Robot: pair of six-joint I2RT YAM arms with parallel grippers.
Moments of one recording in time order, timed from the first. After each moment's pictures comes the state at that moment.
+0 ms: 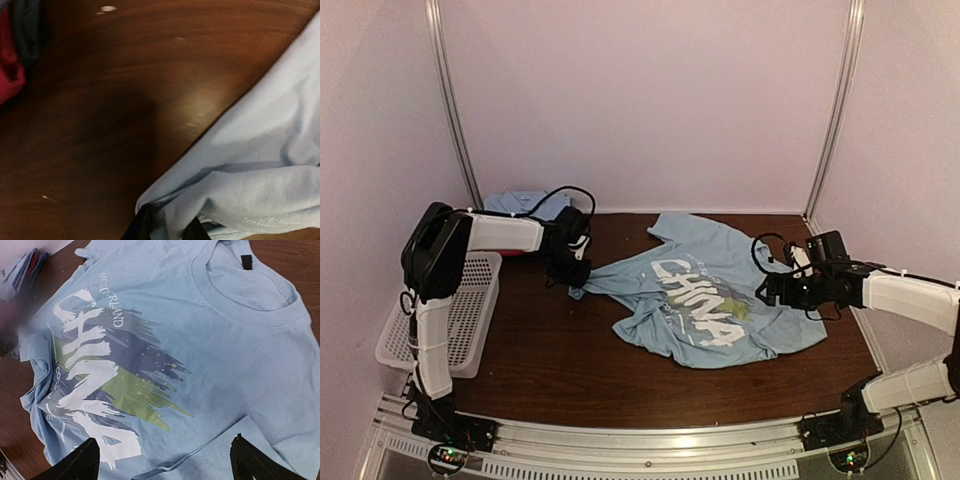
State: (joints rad) left arm -0.55 2.11 1.47 -0.51 -0.08 -0.21; right arm 0.29 1.21 0.65 -0.30 -0.17 0.38
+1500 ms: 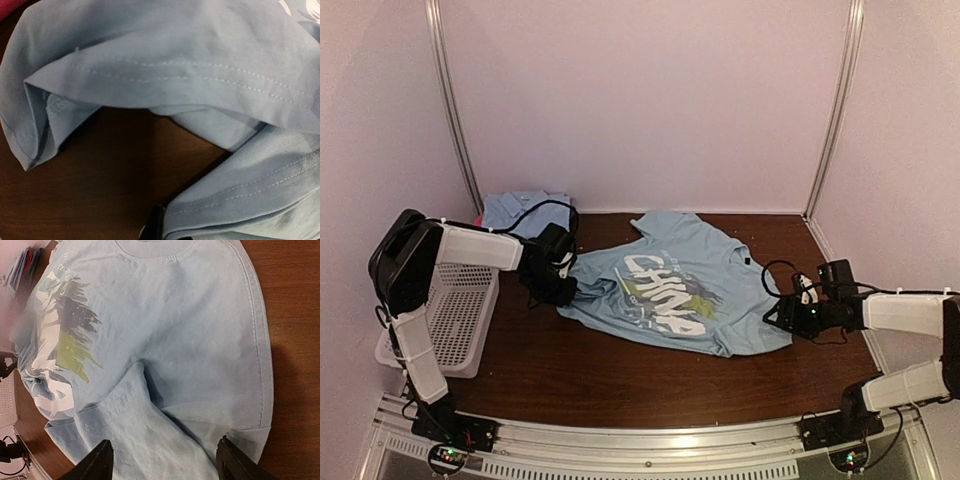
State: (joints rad) left arm -0.59 1.89 1.15 -0.44 -0.09 -0.29; right arm 0.14 1.22 0.43 -0.15 -0.39 0.46
